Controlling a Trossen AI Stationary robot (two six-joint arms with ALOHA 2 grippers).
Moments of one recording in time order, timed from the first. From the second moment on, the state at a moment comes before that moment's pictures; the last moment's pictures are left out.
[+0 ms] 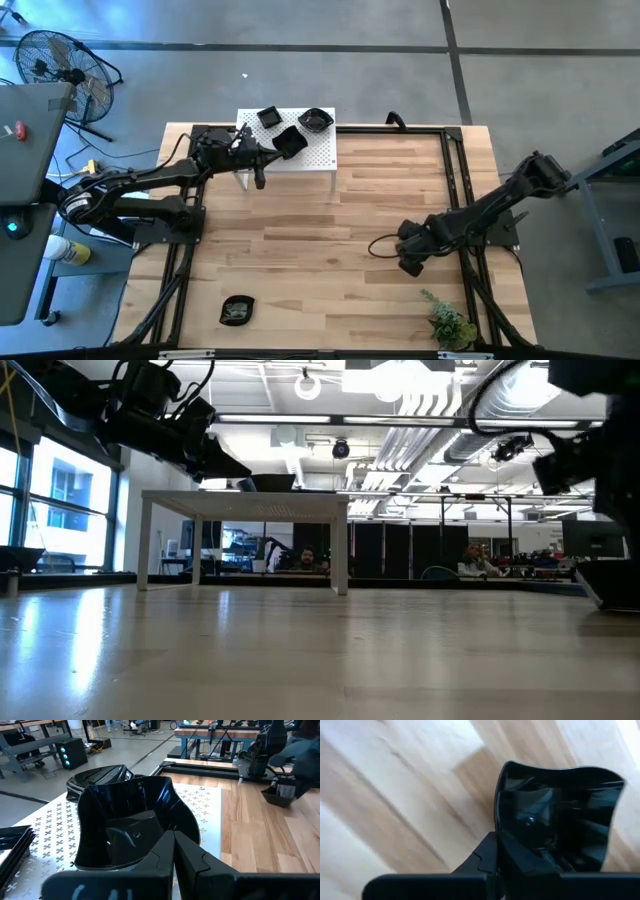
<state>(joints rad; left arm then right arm) 0.60 1.04 0.46 0.39 0.25 0.11 0.45 1.35 0.70 -0.86 0.05 1.10</state>
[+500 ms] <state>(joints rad) 0.60 1.04 0.46 0.39 0.25 0.11 0.27 1.37 0.85 -0.66 0.11 0.81</state>
